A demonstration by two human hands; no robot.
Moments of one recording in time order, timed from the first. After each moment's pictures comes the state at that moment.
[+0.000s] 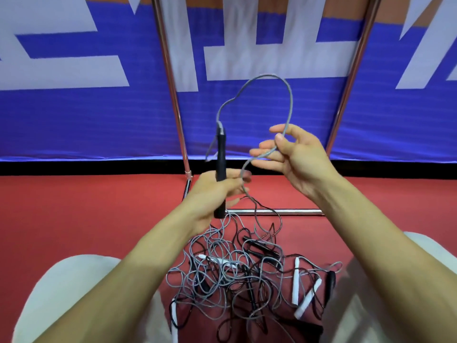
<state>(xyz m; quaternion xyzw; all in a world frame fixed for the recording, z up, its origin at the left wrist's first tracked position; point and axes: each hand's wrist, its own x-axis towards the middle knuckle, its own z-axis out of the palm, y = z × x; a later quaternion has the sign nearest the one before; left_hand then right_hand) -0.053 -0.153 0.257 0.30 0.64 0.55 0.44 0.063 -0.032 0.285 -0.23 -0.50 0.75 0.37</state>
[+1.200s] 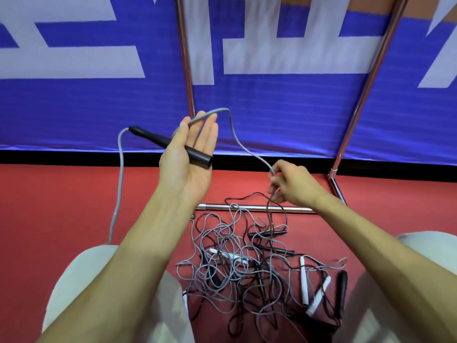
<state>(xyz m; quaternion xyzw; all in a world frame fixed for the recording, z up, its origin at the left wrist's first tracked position) -0.097 -0.177 0.299 0.04 0.24 0.88 0.40 0.039 -0.028 0.215 -0.36 -0.83 0.39 0.14</state>
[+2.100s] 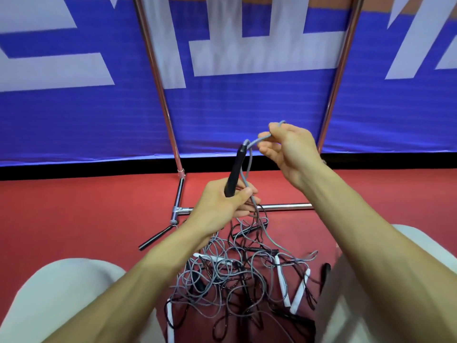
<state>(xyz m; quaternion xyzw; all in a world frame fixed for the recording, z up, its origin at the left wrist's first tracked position) -0.025 -0.147 0.237 0.38 0.64 0.52 0.41 0.061 -0.013 0.279 -0.31 -0.46 0.72 0.42</state>
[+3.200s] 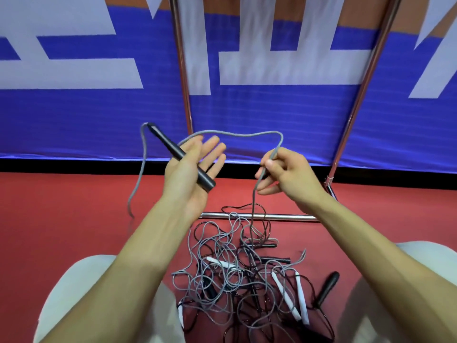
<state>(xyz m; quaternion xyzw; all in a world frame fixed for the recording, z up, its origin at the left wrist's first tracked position) -0.092 -0.167 0.287 0.11 0.41 0.82 0.37 0.041 -0.046 0.255 -0.27 -0.71 0.58 0.30</state>
